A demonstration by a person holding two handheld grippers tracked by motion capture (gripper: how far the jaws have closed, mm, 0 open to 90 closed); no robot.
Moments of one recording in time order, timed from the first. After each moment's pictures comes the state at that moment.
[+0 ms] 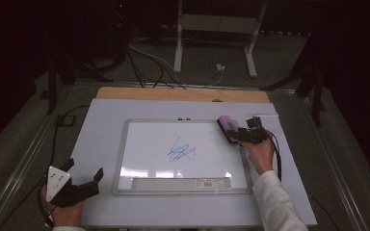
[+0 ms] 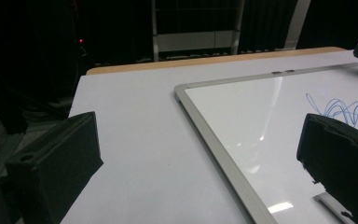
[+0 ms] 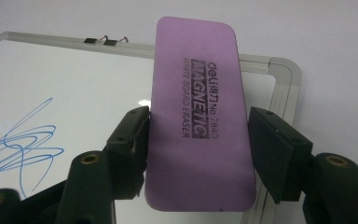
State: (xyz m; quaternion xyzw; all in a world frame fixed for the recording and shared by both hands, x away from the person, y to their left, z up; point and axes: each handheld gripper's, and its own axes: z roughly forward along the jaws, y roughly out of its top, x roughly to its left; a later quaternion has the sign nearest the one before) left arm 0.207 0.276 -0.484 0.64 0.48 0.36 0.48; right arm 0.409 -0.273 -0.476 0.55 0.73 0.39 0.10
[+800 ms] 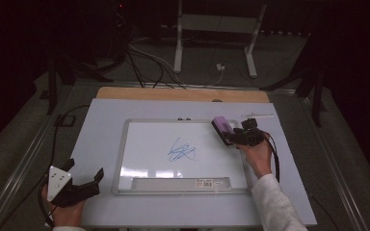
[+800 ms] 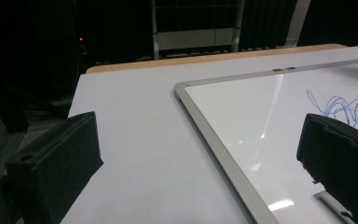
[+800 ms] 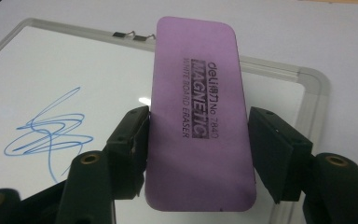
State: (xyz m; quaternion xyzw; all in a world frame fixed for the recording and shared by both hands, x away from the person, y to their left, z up) left arm 0.207 0.275 -0.484 0.65 0.48 0.36 0.47; right arm 0.394 -0.253 -0.462 0.52 0.76 0.38 0.11
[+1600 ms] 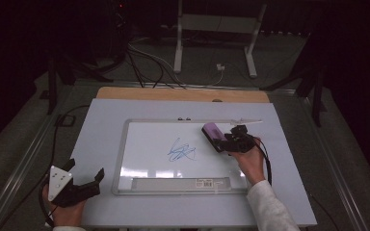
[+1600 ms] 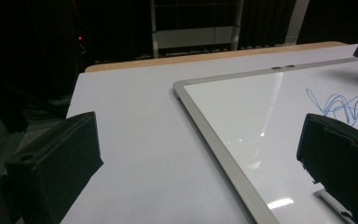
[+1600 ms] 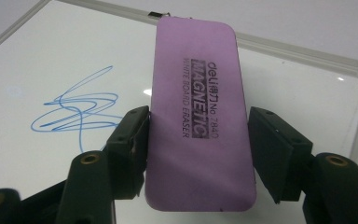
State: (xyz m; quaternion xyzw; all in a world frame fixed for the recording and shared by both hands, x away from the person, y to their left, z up) left arm 0.207 0.274 -0.484 0.65 0.48 0.36 0.47; right arm 0.375 -0.223 -0.468 0.48 0.78 0.38 0.11
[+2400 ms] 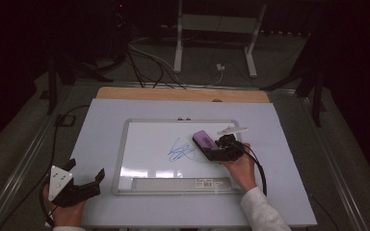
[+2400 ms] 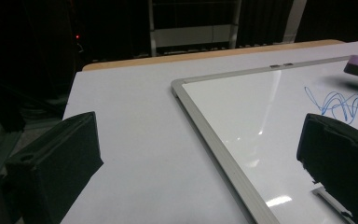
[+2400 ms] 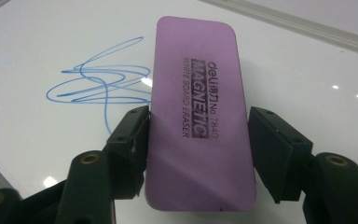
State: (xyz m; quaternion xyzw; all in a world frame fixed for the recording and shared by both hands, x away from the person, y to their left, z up) left arm 0.208 0.274 -0.485 0.65 0.48 0.35 0.47; right arm 0.356 -0.190 -0.482 0.44 0.82 0.35 0.12
